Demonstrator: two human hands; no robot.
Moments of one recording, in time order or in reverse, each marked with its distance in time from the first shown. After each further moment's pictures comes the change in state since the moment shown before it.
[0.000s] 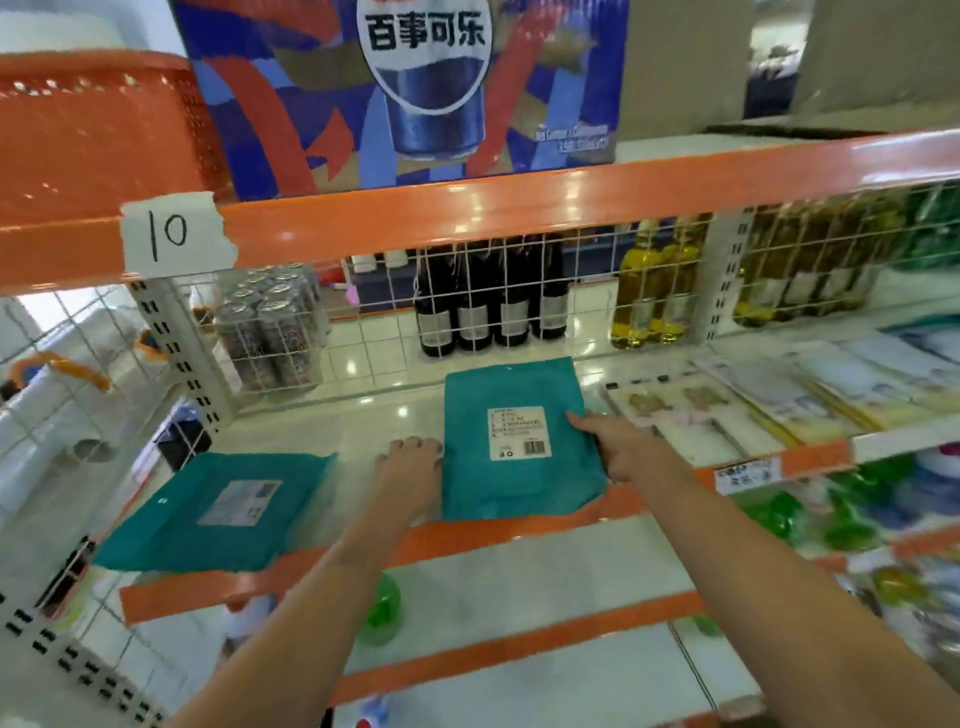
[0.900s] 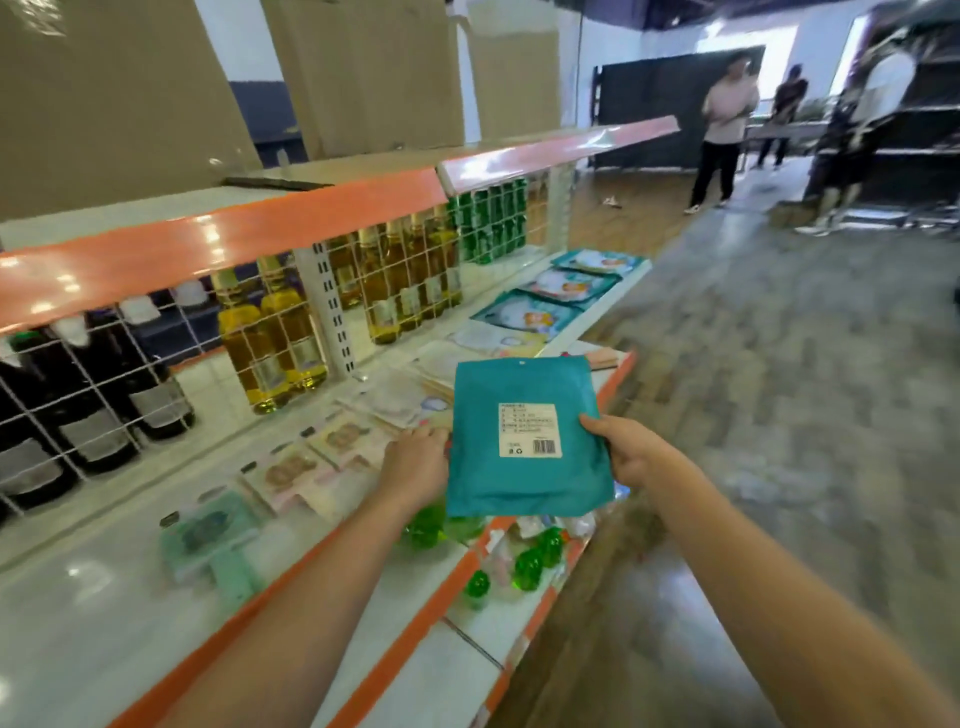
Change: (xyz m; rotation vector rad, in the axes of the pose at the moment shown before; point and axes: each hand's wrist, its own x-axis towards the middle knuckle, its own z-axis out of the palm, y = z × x) left_hand 0.021 0.405 0.021 -0.096 0.011 0.823; right_hand -0.223 -0.010 -0.334 0.325 0.652 -0.255
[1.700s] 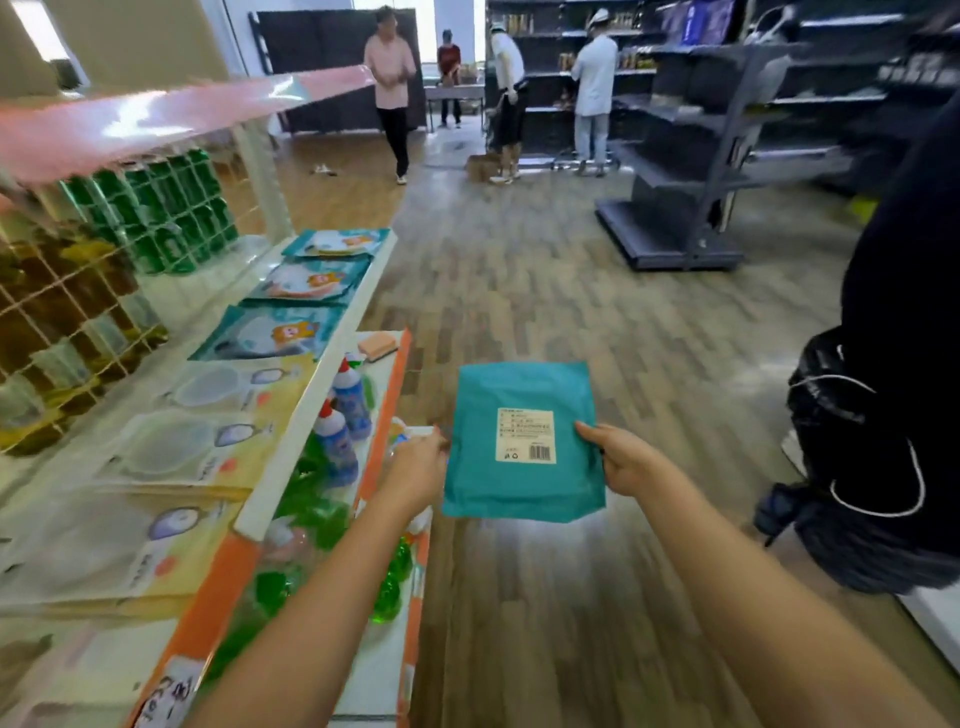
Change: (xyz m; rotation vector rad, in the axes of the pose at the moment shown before) left_hand 0.128 0.179 0.098 -0.325 -0.267 0.538; right_hand -0.026 0.022 -0.170 0.242 0.585 -0.069
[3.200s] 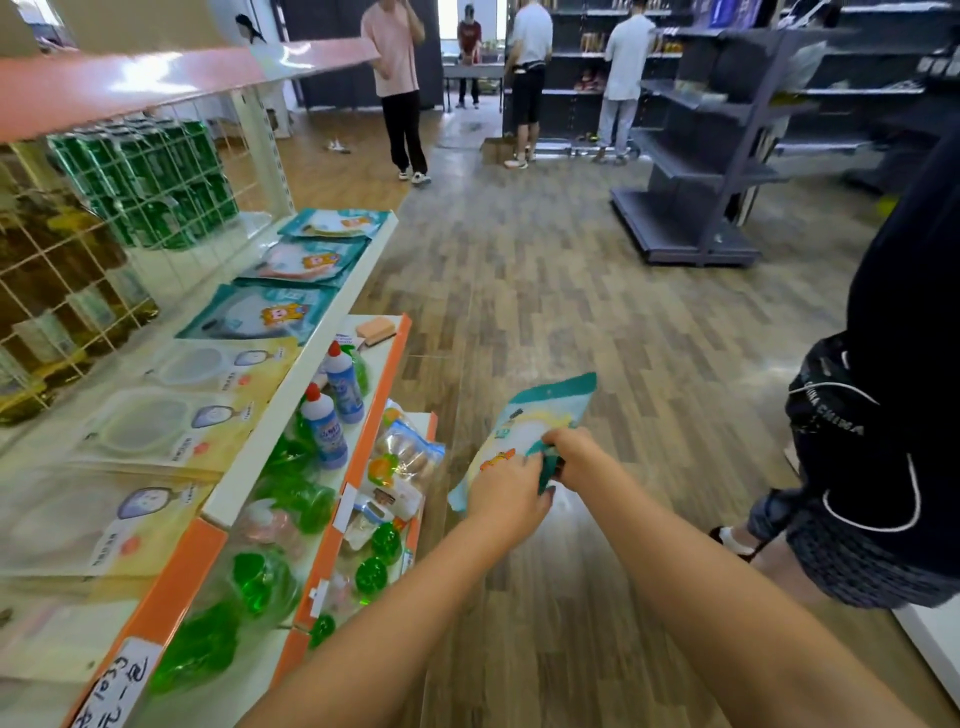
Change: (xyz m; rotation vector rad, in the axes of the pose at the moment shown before) left_hand -0.024 0.110 0.057 0.117 -0.034 0.201; right_hand 0.024 0.005 0.029 -0.032 0.285 0.037
